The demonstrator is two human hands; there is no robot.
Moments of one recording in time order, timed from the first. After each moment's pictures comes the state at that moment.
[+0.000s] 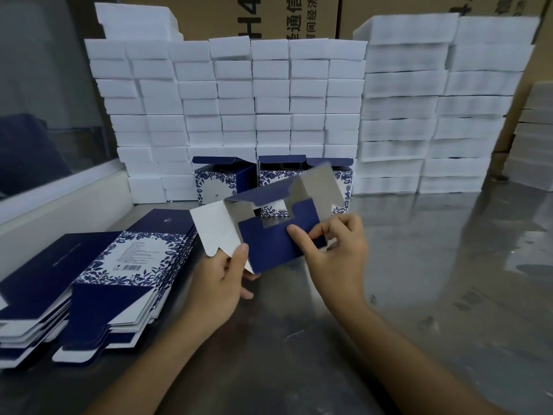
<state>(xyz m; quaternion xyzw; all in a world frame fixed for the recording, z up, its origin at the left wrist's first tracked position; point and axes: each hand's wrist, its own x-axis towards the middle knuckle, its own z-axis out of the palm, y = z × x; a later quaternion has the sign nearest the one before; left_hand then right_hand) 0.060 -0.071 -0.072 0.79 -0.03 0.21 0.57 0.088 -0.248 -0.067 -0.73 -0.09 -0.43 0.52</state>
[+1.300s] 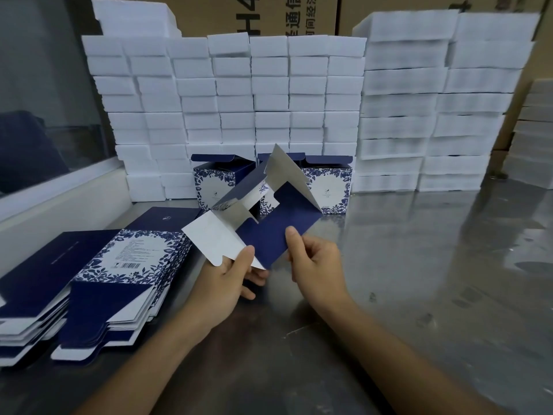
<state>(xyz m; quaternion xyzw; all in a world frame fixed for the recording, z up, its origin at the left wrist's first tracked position) 0.056 -0.076 -0.067 0.74 -0.04 0.10 0.66 0.088 -0.231 -0.079 -0.75 -0.12 -0.24 0.61</state>
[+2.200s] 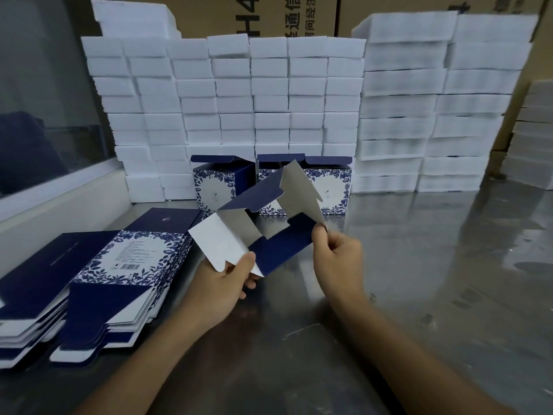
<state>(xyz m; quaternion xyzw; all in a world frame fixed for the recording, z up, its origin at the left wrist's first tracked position) 0.054 -0.072 -0.066 0.79 0.00 0.13 0.60 0.098 -0.251 -0.075 -0.74 -0.02 -0.29 0.61</state>
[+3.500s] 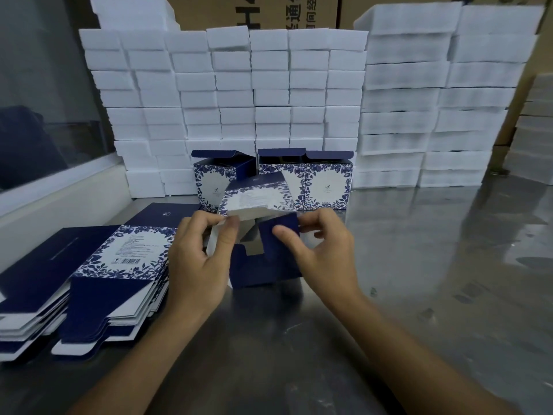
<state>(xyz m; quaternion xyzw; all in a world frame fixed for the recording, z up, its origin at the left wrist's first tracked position) 0.051 -0.062 -0.052 0.78 -0.07 0.39 0.48 0.082 -0.241 -0.063 -0.77 -0.15 -0.34 0.52</state>
